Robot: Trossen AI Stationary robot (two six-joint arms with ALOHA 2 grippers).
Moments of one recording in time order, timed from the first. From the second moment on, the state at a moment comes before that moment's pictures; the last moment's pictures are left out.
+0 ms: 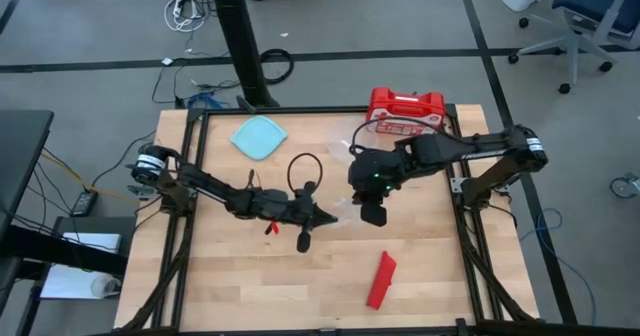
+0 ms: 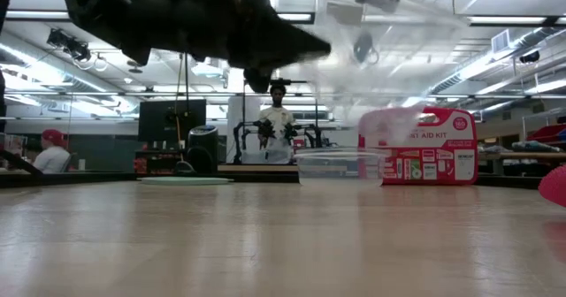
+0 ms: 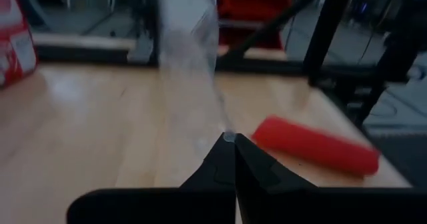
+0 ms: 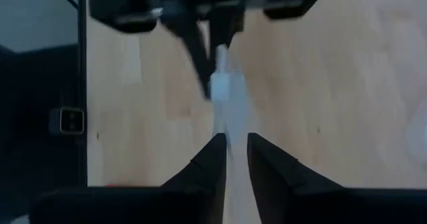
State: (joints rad) left arm -0.19 1.73 0.75 0.84 -0.09 -0.12; right arm 0.12 1.51 1.53 -0.98 -0.06 0.31
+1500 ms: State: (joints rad) left arm -0.16 1.85 0.48 1.37 0.28 -0.39; right arm 0.38 1.55 1.38 -0.81 0.24 -0.02
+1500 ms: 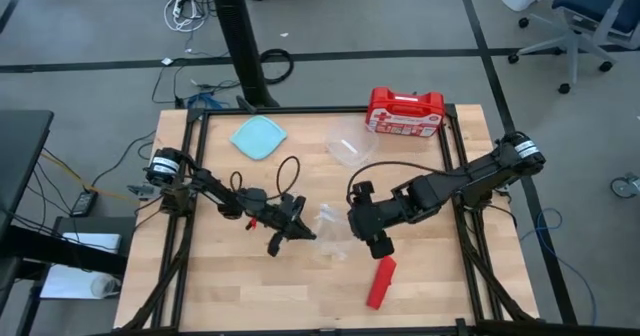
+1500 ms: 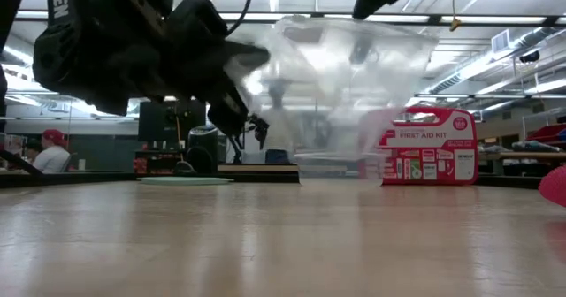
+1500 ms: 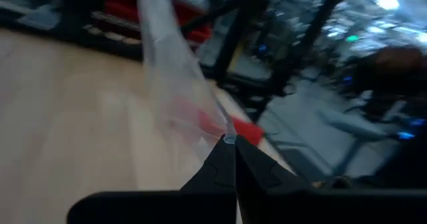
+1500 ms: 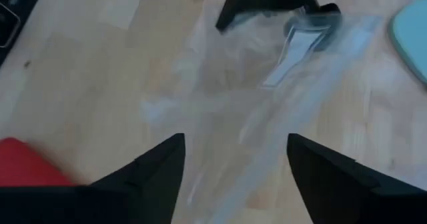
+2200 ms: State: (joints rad) left arm -0.14 1.85 0.48 1.40 0.44 -0.48; right arm 0.38 1.55 1.34 -0.67 0.16 0.01
